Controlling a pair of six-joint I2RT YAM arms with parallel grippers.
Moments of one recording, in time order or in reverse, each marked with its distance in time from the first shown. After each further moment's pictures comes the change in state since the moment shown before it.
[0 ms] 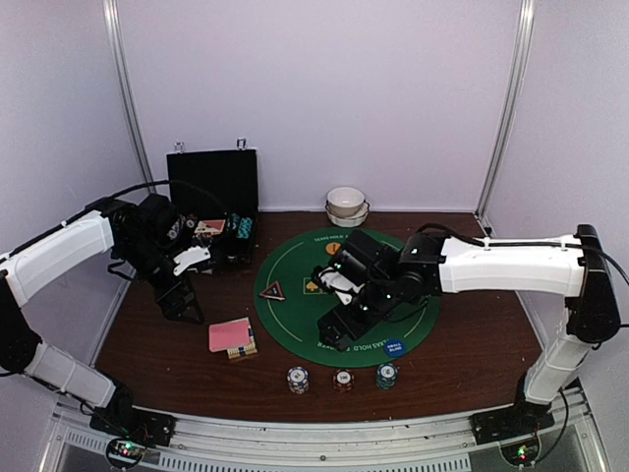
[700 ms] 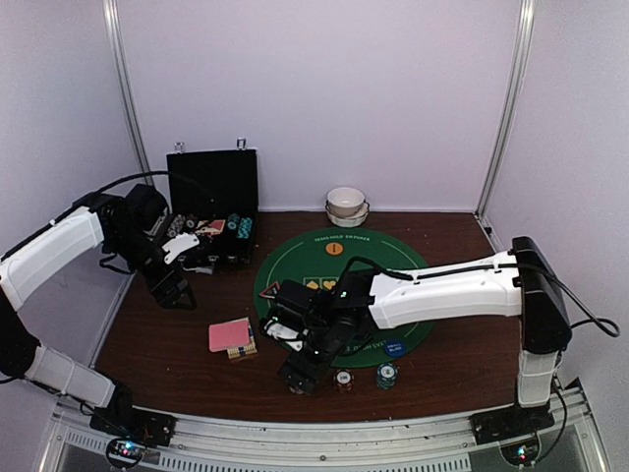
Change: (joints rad) left arm 0.065 -0.027 0.034 0.018 -0.087 -0.051; right arm 0.198 0.296 0.230 -0.054 0.025 -0.124
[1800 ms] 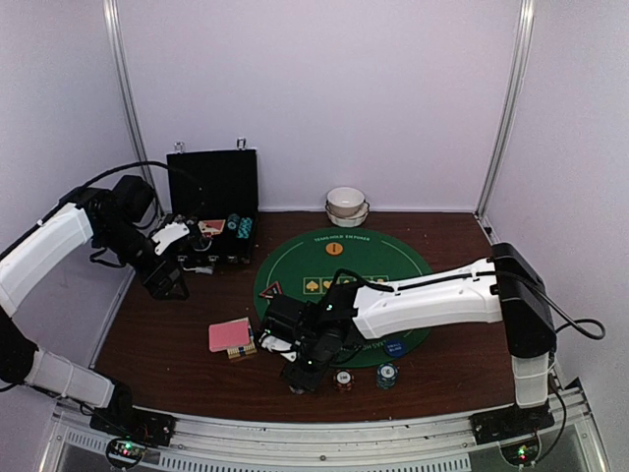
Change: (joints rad) left arm 0.048 -0.039 0.048 -0.027 -0.027 -0.015; right arm 0.015 0.082 0.018 0.026 -0.004 -0.039
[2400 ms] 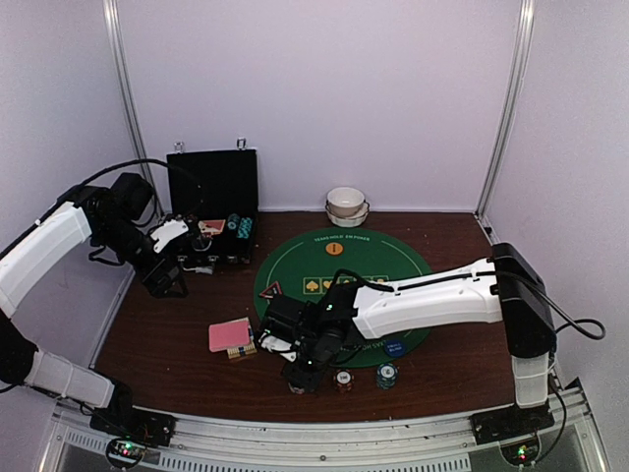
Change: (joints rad) left arm 0.000 -0.005 0.015 -0.003 -0.011 0.000; right arm 0.000 0.000 0.001 0.000 -0.006 0.000
